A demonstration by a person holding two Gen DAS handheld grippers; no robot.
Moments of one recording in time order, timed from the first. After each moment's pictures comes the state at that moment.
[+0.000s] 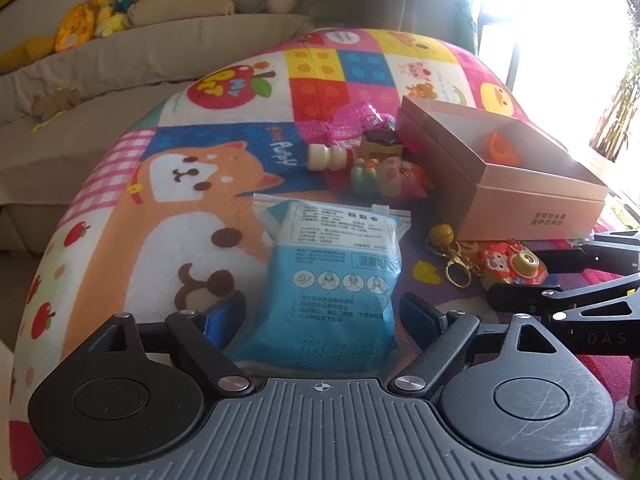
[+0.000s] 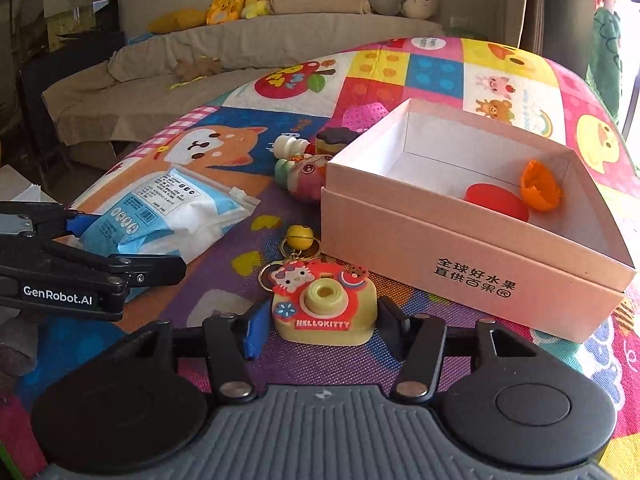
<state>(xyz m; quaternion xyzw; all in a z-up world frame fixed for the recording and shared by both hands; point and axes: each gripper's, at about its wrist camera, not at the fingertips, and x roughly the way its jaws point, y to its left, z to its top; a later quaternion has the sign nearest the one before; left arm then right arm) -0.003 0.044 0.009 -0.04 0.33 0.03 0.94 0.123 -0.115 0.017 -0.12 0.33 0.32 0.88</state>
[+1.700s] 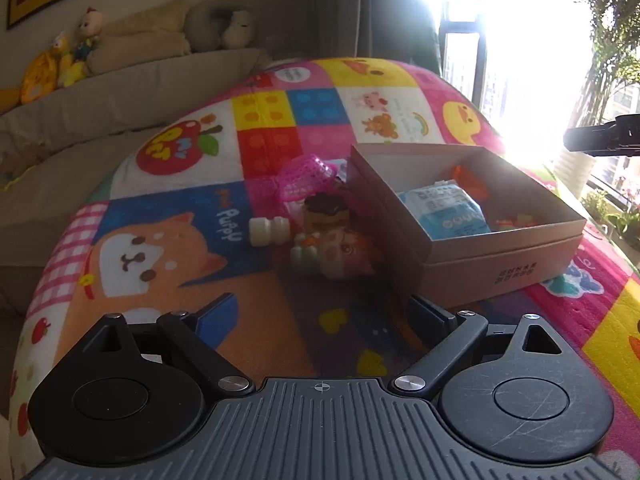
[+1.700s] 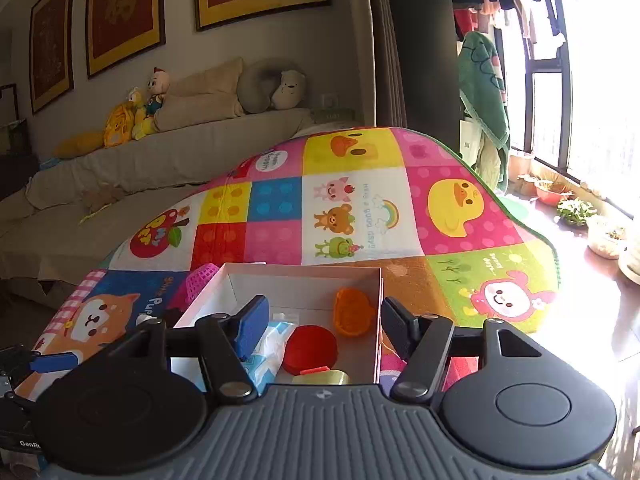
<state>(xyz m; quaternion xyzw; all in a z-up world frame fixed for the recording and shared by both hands) 0.038 0.016 0.033 0.00 0.30 -0.01 0.95 0.187 -0.233 0.113 -0.01 0.24 0.20 0.95</state>
